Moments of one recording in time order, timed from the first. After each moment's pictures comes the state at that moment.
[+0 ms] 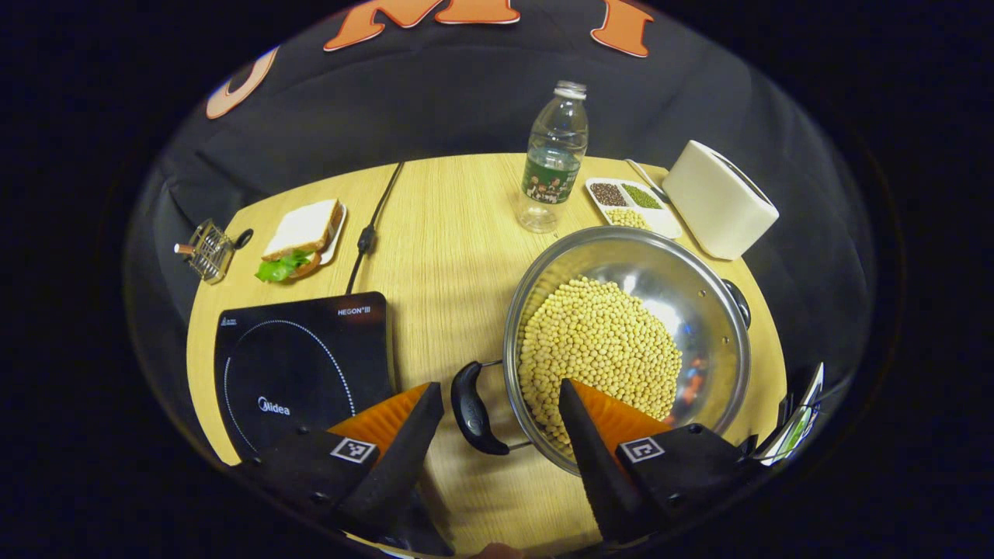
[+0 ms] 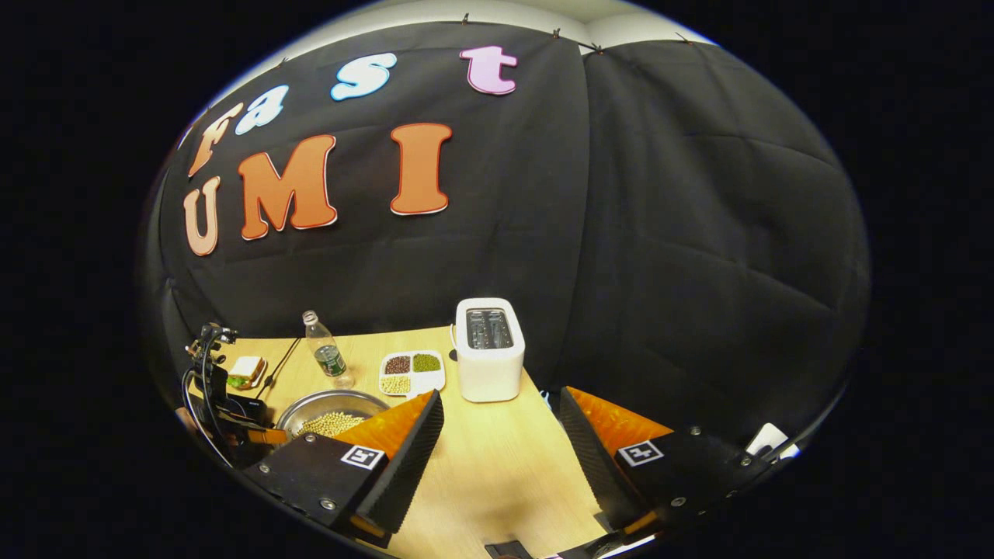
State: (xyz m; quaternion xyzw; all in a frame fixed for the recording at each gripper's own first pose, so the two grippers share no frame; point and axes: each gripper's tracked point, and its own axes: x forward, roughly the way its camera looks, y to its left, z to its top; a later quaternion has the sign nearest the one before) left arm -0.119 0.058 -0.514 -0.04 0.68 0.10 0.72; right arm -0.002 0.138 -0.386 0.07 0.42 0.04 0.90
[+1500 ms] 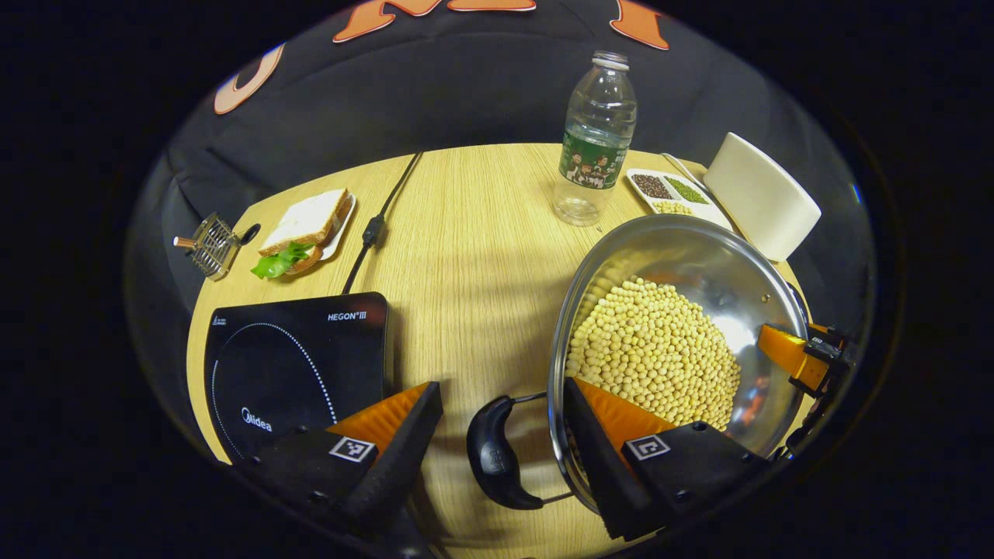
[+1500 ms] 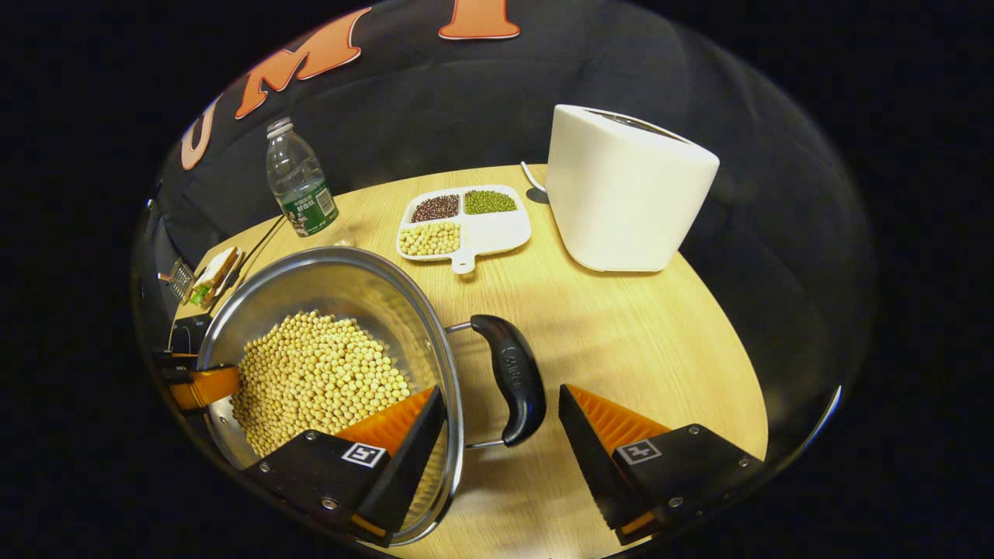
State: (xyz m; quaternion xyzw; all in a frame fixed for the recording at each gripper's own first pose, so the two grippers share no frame) left arm -0.114 0.086 -0.568 0.00 0.66 0.13 0.74; right arm -0.060 0.310 -0.633 0.06 0.60 0.12 0.79
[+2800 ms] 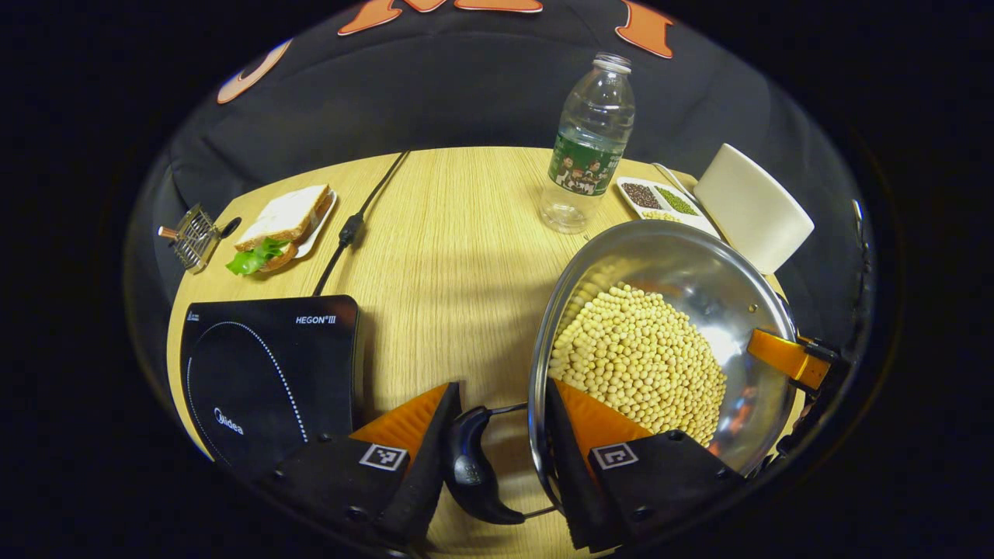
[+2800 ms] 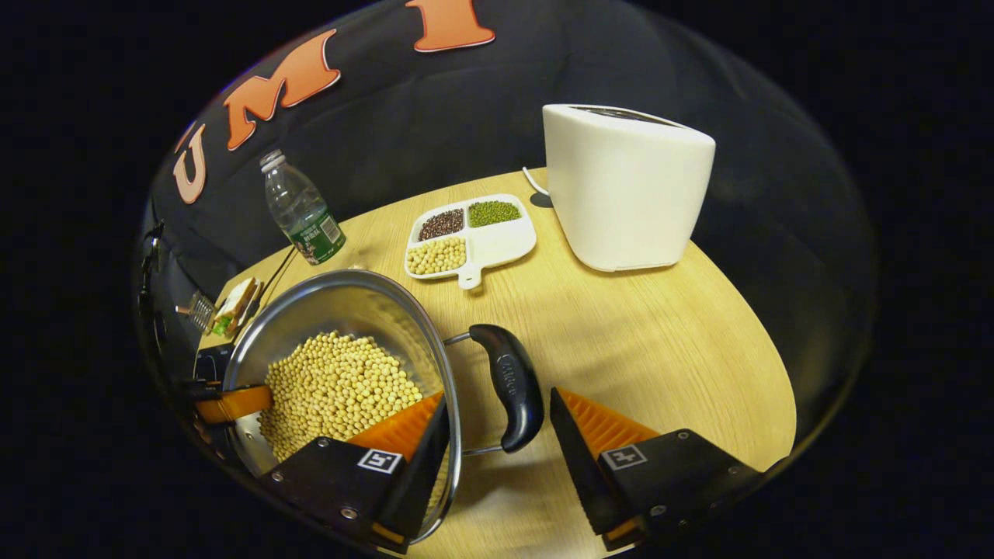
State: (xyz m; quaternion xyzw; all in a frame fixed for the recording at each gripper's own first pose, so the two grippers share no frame) left arm -0.103 0.076 -0.579 -0.04 0.65 0.11 0.75; right arm -0.050 0.311 -0.630 0.11 0.59 0.14 0.79
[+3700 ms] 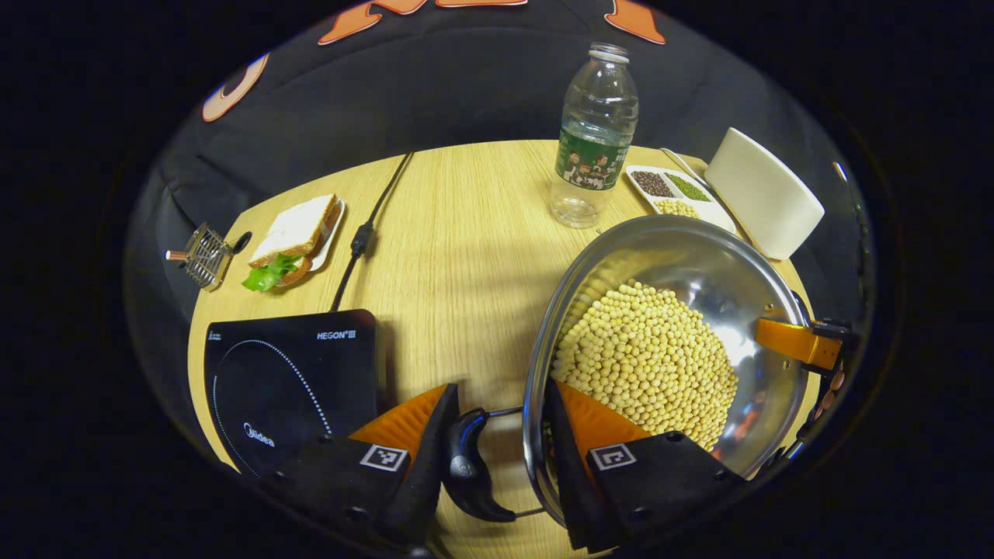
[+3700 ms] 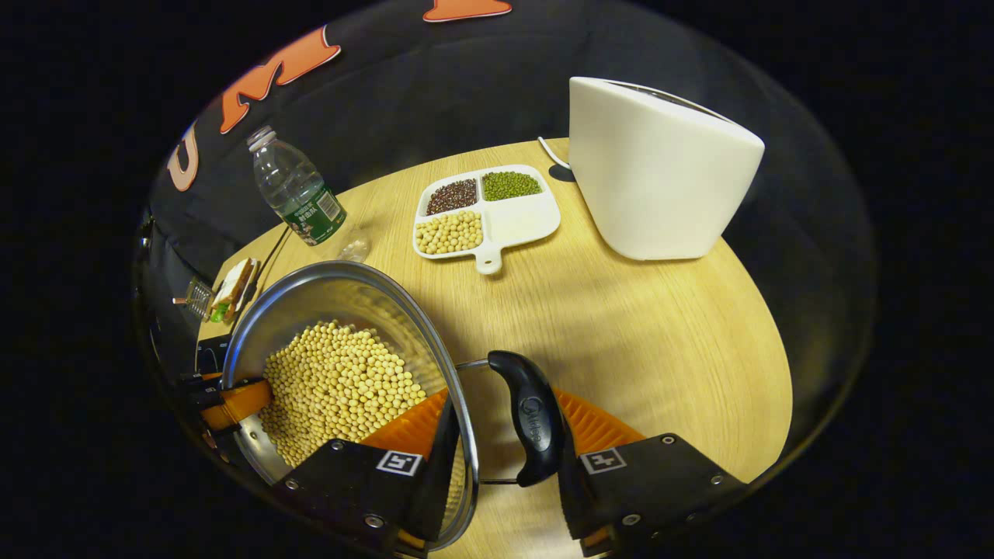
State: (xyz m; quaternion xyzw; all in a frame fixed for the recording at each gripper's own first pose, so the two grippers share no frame) left arm -0.098 0.089 -0.569 0.01 0.68 0.12 0.72; right arm -0.059 0.332 -0.627 0.12 0.65 0.15 0.73
